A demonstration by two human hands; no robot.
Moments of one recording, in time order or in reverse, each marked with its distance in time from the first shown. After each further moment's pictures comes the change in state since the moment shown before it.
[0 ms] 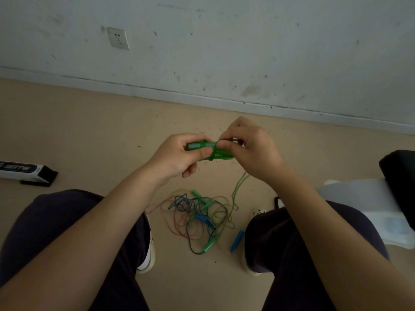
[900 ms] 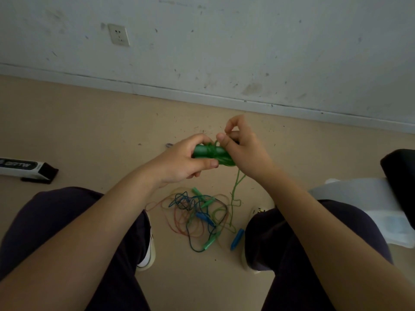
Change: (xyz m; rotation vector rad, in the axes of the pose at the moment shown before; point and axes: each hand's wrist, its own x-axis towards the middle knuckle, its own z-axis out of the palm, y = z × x) left_hand -0.006 -0.001 -0.004 0.100 -0.245 -0.012; right_hand -0.003 -0.003 0.021 0.317 -0.017 0.279
